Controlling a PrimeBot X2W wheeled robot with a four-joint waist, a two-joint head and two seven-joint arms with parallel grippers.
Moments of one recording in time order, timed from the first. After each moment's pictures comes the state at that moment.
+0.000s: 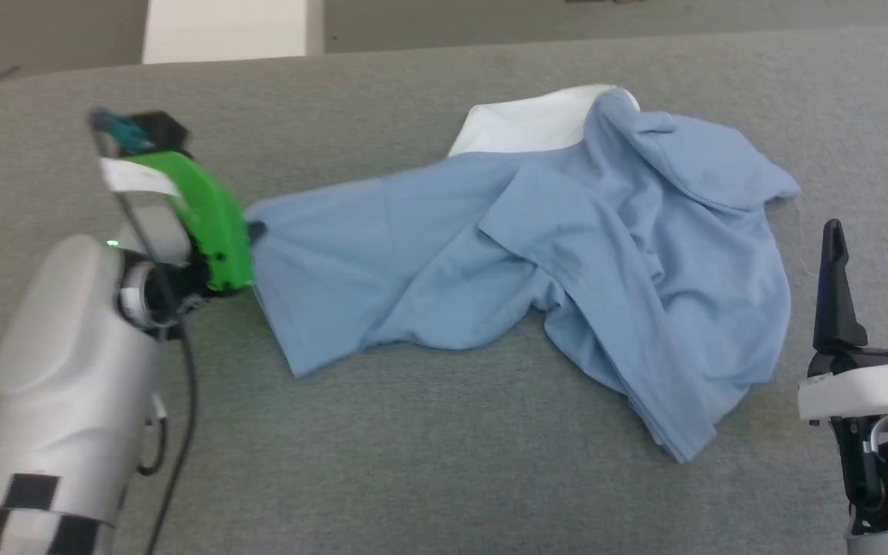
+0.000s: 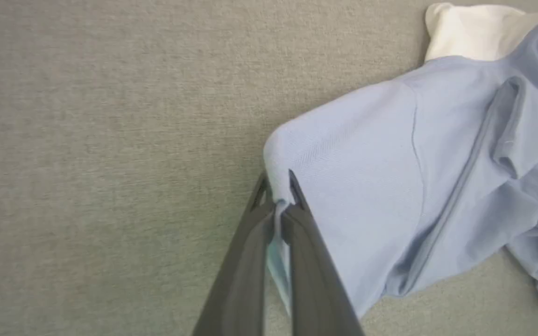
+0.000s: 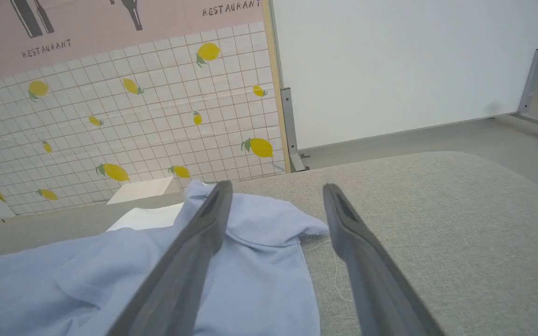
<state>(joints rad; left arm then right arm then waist) -0.76 0.32 -0.28 0.55 -0.71 -0.03 0.74 -0.15 -0.05 -0.21 -0.01 0.22 0.13 -0.12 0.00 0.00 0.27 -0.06</state>
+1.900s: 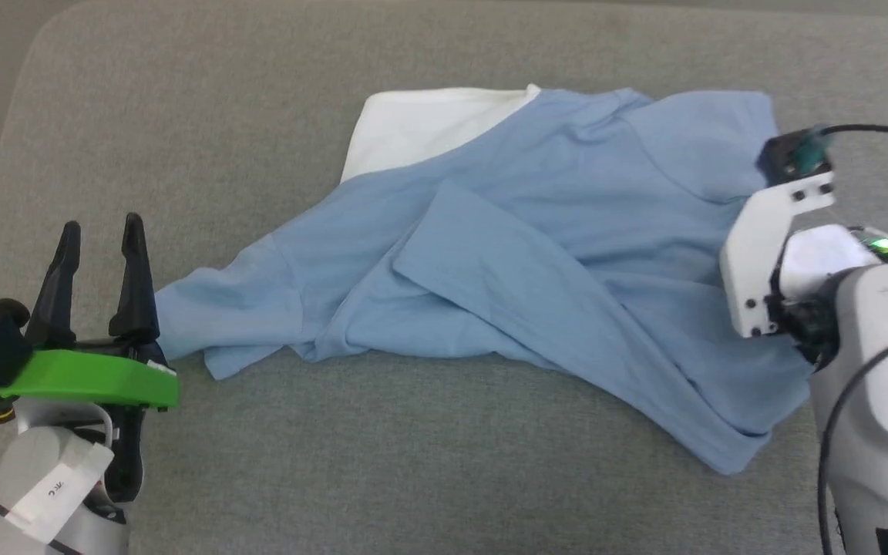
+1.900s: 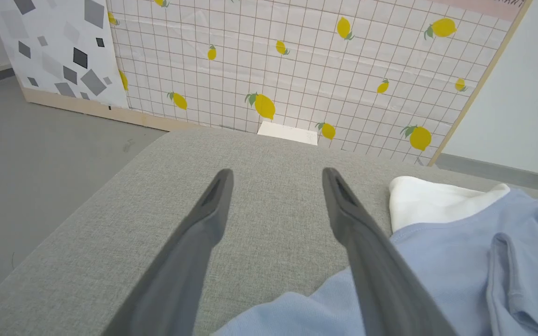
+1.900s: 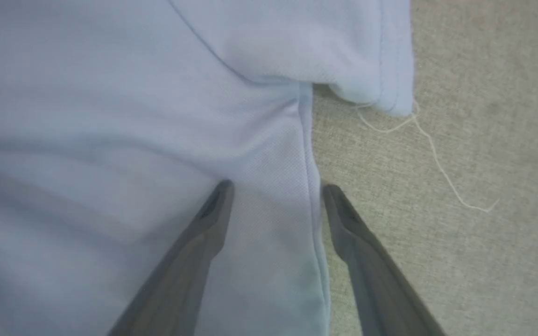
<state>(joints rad) -0.24 0.32 -0.01 0.13 -0.51 -0.08 -0.25 -0.57 -0.13 -0.02 0.27 -0.05 0.13 0.98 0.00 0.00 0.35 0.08</state>
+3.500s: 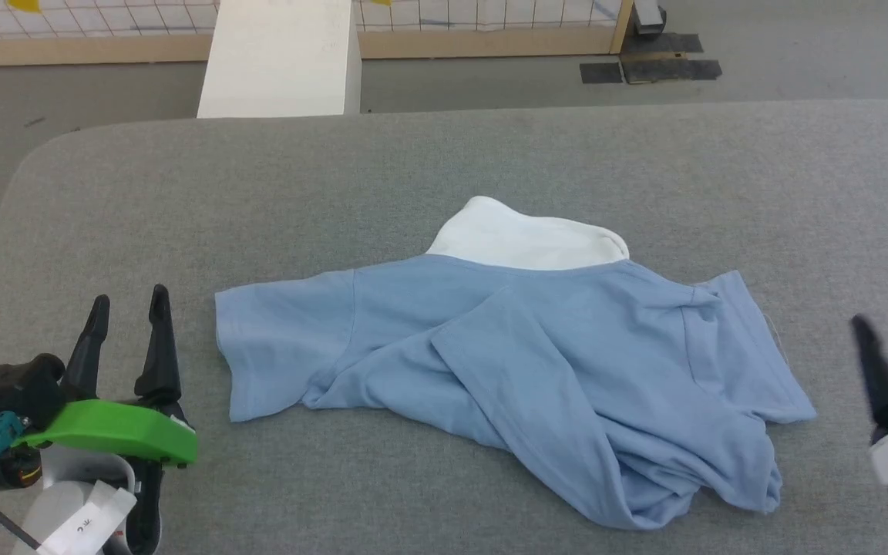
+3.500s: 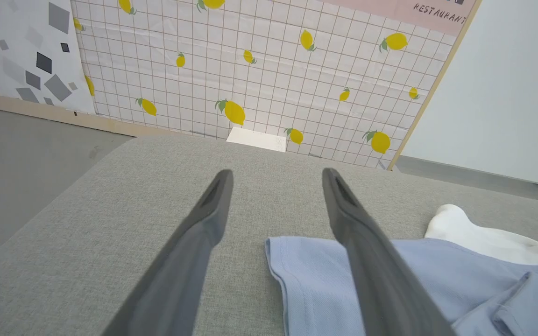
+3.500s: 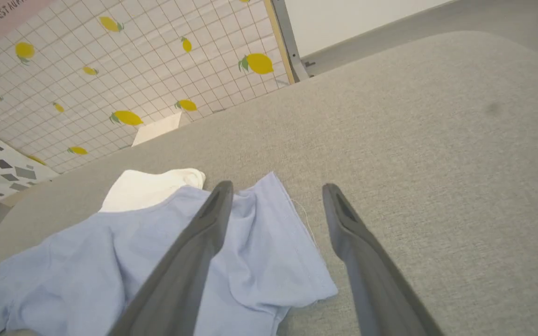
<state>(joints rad) -0.14 0.28 0.00 0.15 -0.49 -0.06 -0.21 0.00 -0.05 -0.36 -0.21 0.44 0.13 0.47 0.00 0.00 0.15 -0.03</state>
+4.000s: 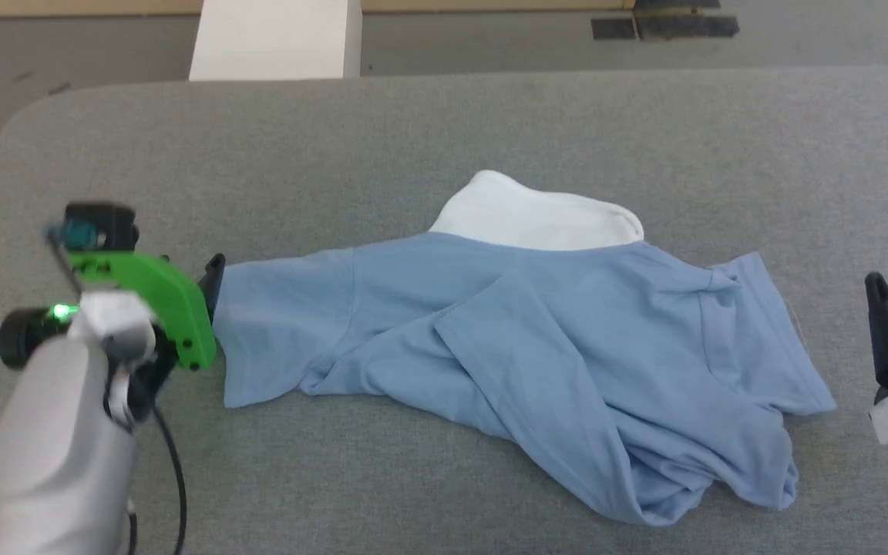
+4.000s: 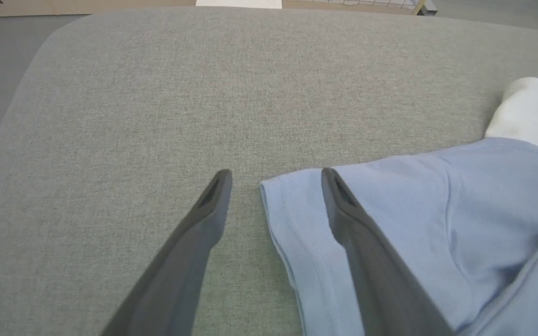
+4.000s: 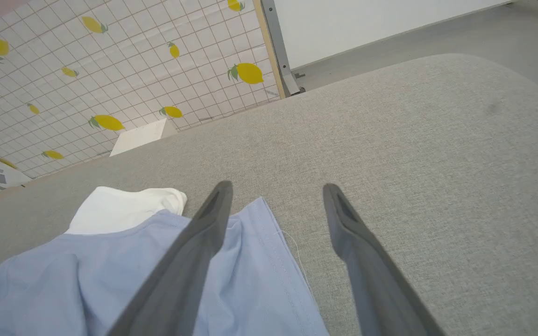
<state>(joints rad) -0.49 0.37 -0.17 0.39 -0.48 -0.05 0.39 -0.09 -0.05 -0.38 -0.17 0.37 0.13 0.41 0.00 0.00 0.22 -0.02</state>
